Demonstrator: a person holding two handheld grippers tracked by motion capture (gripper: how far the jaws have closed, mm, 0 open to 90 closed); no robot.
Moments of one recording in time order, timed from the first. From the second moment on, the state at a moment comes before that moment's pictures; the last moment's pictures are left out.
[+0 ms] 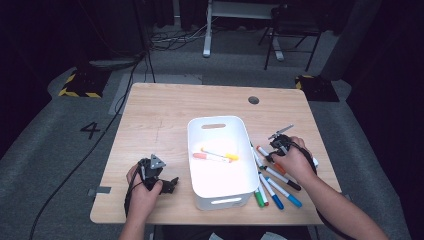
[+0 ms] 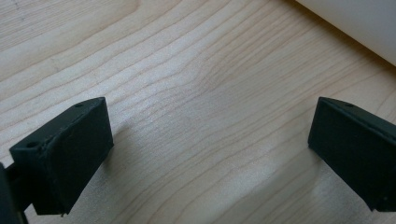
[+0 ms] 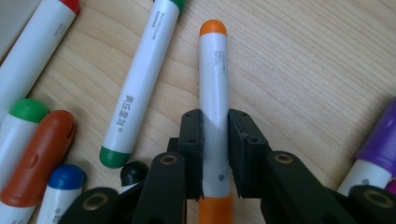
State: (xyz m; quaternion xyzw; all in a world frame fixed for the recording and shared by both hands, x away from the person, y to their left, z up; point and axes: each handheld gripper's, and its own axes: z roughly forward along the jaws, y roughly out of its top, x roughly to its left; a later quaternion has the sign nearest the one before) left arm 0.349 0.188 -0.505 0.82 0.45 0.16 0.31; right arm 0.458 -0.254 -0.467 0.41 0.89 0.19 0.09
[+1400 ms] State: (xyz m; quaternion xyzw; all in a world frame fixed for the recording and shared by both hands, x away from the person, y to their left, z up) left arm 0.349 0.188 -0.505 0.82 0.45 0.16 0.31; right arm 0.435 -0.259 -0.375 0.38 0.87 0.31 0.06
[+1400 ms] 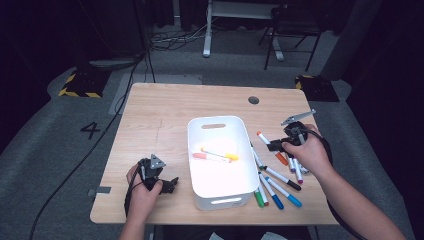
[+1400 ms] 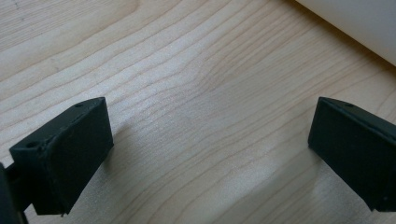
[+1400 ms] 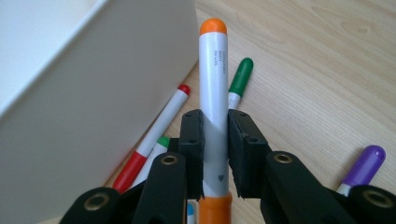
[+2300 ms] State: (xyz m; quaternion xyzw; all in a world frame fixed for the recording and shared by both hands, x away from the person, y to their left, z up) left arm 0.349 0.188 -0.505 0.82 0.45 0.16 0.31; right arm 0.401 -0.208 -0.314 0.28 0.89 0.36 0.04
